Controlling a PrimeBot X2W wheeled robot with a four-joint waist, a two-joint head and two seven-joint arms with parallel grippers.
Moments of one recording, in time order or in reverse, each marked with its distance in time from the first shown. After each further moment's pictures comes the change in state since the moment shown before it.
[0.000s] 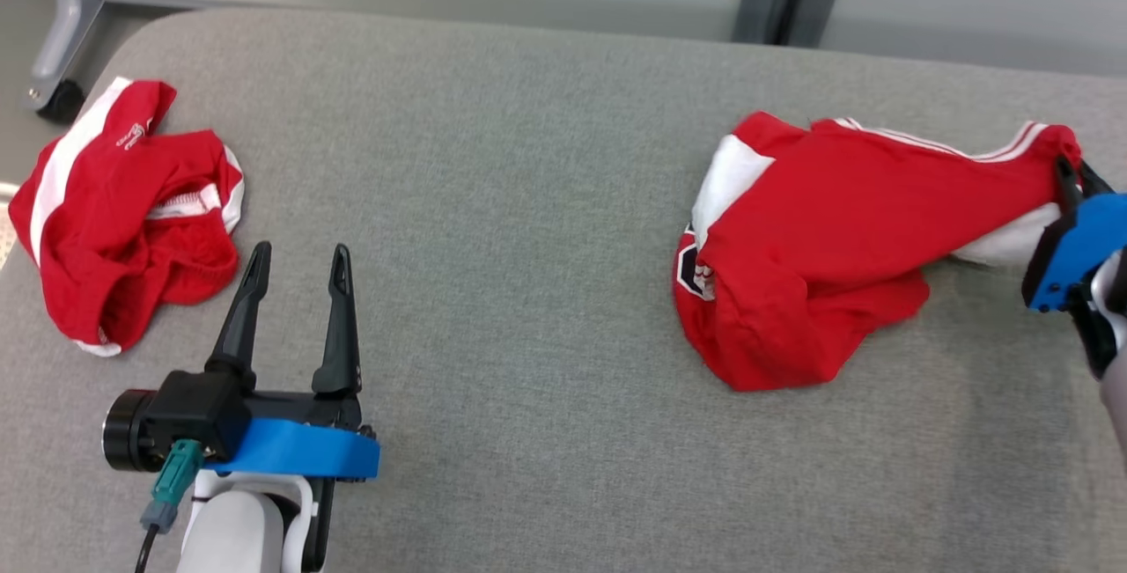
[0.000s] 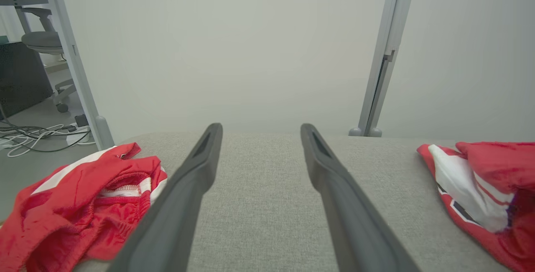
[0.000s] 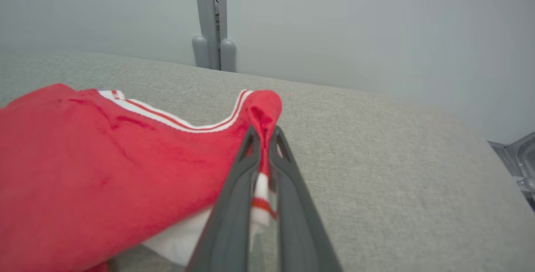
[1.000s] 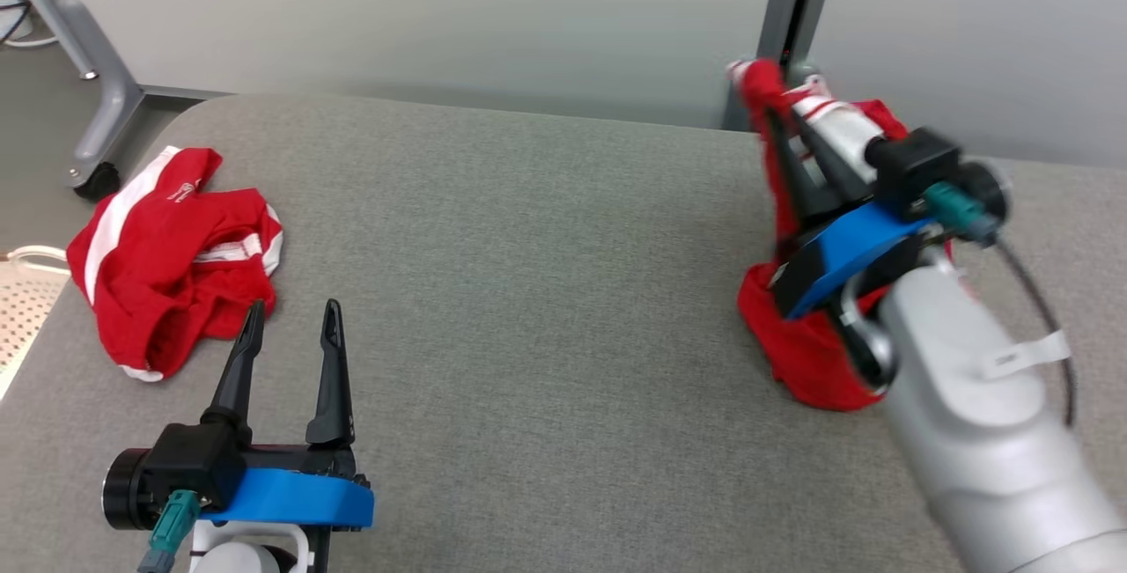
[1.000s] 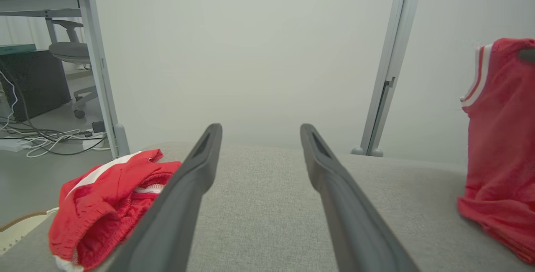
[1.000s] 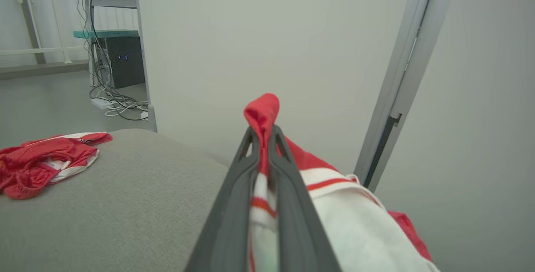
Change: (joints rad) left arm 0.104 -0.012 0.030 -0.020 -0.003 0.000 0.000; right arm 0.161 0.183 0.362 -0.567 0.172 0.000 -0.064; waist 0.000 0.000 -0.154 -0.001
